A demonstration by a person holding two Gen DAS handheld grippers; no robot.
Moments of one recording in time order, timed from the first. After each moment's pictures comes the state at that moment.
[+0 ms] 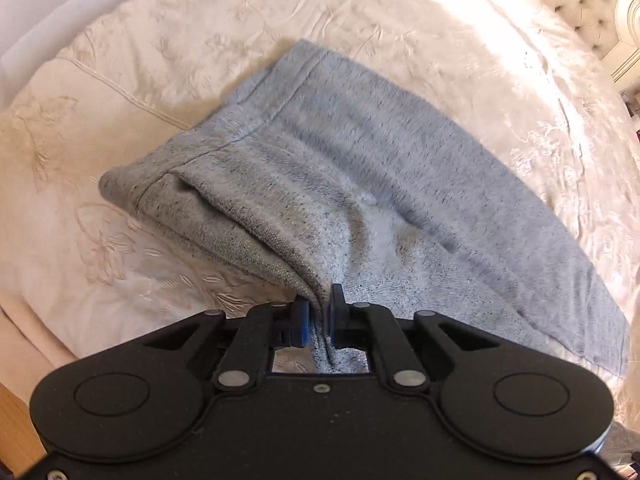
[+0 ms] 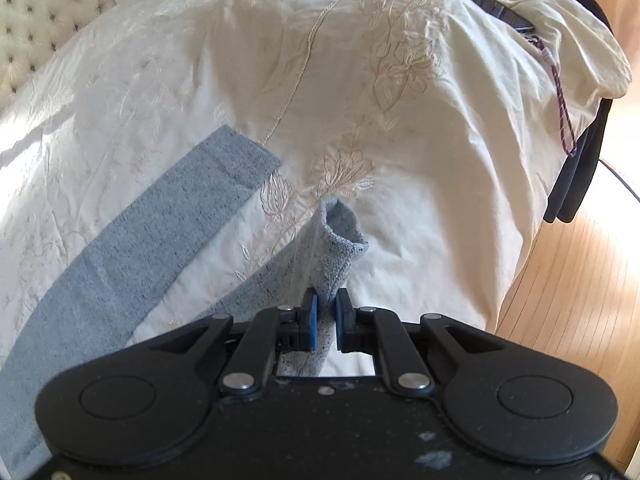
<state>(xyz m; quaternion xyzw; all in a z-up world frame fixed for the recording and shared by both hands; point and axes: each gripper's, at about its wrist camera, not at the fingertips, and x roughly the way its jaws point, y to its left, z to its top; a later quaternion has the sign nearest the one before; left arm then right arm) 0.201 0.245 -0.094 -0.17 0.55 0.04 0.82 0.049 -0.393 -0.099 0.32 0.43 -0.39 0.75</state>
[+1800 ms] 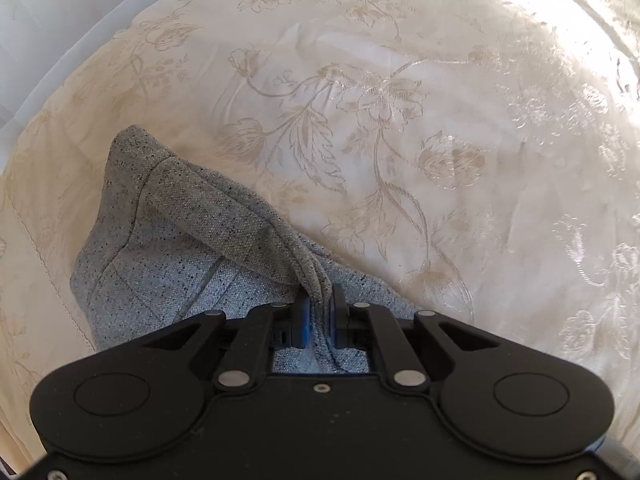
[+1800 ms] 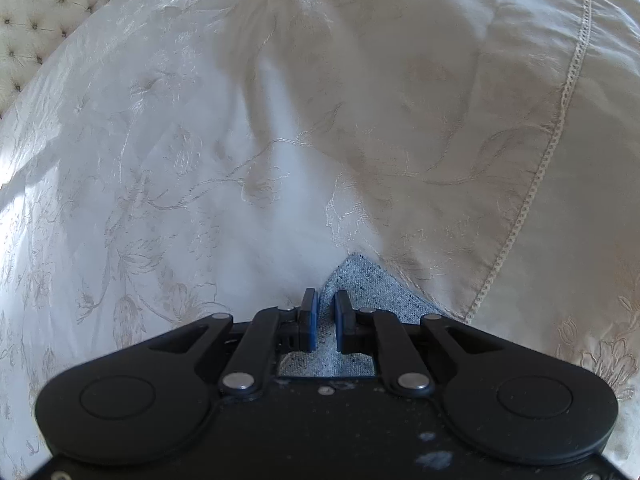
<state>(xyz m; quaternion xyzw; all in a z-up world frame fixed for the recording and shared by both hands) 0.482 0.137 -0.146 -0.10 0.58 0.18 0.79 0.345 -0.522 -0.198 0.35 0.45 -0.37 0.74</state>
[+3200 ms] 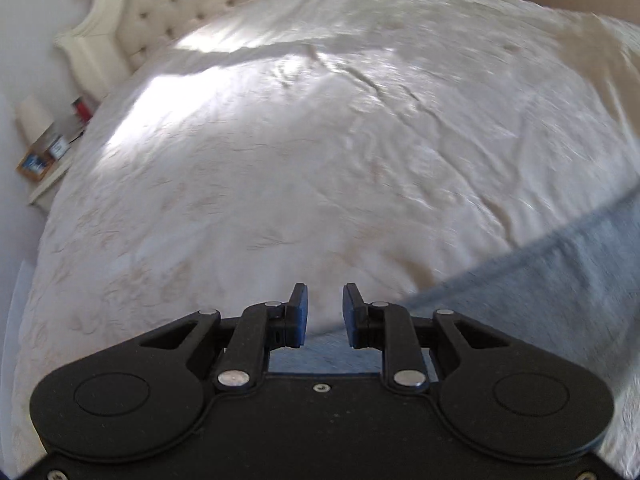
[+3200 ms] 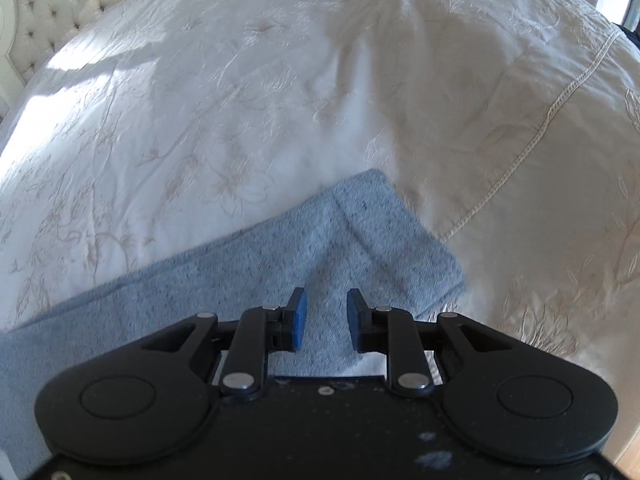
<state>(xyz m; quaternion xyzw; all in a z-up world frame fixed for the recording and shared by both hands) 0.369 -0.060 -0.108 0.23 0.41 -0.18 0.86 0.260 -0.429 -0.168 0.22 0.48 -0.23 0.81</state>
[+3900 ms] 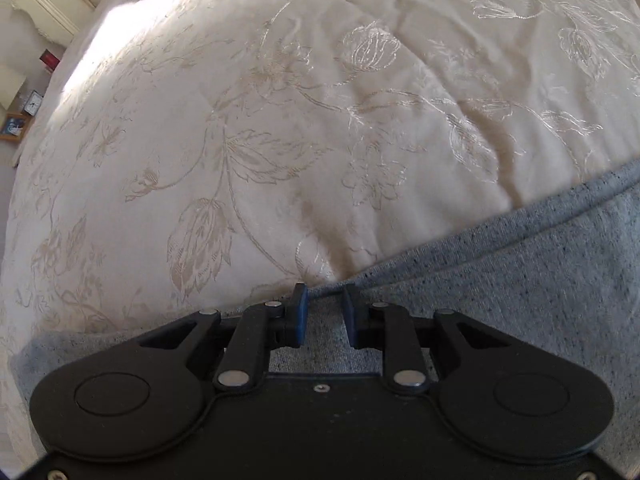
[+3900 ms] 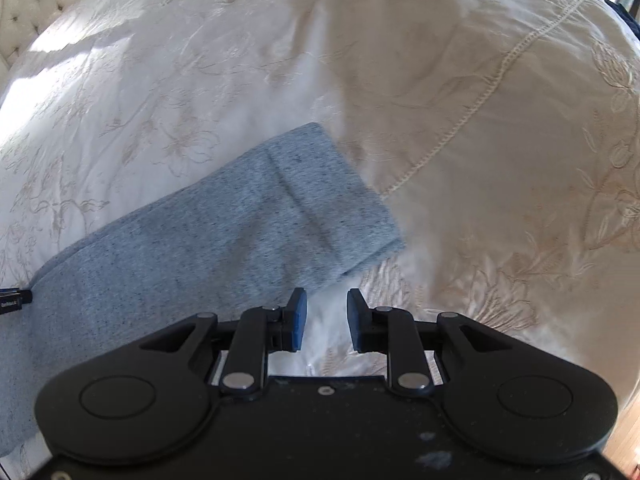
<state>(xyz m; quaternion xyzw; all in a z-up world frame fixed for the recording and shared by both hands) 0.396 -0.141 -0.204 0.27 0.52 -0.11 0.80 0.223 -0.475 -0.192 0.22 0.51 -0.27 0.79</state>
